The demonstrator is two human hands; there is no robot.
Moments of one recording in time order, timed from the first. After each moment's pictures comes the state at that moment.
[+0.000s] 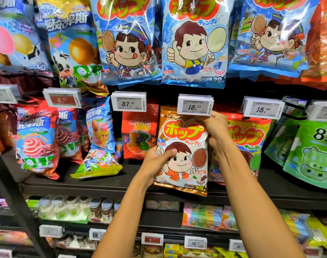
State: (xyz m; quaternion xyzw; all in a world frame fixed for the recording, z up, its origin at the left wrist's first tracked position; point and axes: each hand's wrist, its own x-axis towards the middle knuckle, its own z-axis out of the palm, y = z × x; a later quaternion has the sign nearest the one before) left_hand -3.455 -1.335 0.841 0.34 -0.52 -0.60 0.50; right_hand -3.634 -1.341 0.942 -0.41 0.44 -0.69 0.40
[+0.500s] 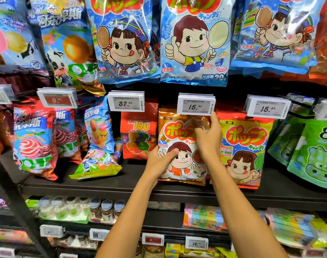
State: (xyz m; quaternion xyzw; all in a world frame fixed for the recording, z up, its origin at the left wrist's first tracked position) left_hand -3.473 -1.357 0.823 0.37 -0.52 -0.56 0.54; right_hand -3.618 -1.339 0.899 -0.48 0.55 -0.67 0.11
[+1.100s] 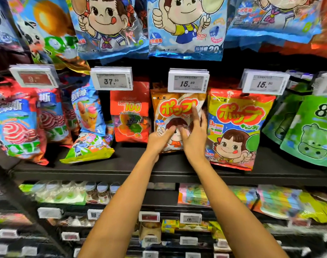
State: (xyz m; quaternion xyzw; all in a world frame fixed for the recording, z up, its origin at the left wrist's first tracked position) left_hand -3.501 -1.388 0.805 0.44 -0.47 -0.56 0.51; right_hand -3.617 -1.345 0.822 -0.56 0.62 -0.55 0.04
